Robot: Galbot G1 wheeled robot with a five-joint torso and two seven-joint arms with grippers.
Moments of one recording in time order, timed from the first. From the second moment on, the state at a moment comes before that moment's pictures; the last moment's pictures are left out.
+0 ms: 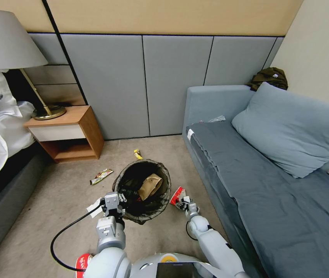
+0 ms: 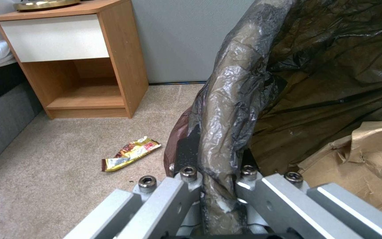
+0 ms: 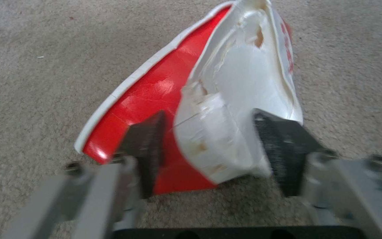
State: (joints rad) left arm 1.81 -1.55 -0.29 -2.46 0.11 0.38 -0.40; right arm -1.03 1.41 0.12 1.04 0.22 -0.04 0.06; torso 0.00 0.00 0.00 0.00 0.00
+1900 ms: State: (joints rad) left arm 1.81 -1.55 -0.29 -2.46 0.11 0.38 -0.40; right arm -1.26 1.33 0.17 2.00 0.28 0.28 -0.14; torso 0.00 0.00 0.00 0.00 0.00
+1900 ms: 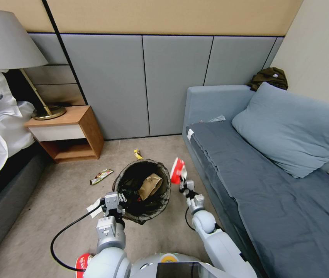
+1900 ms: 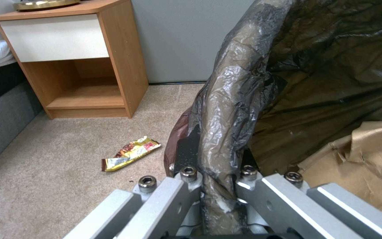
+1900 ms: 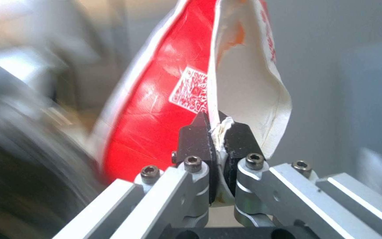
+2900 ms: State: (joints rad) left arm 1.81 -1.55 -0.29 -2.46 0.11 0.38 -0.40; right arm -1.38 1.28 -0.02 1.96 0.29 0.42 -0.47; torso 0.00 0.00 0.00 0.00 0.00
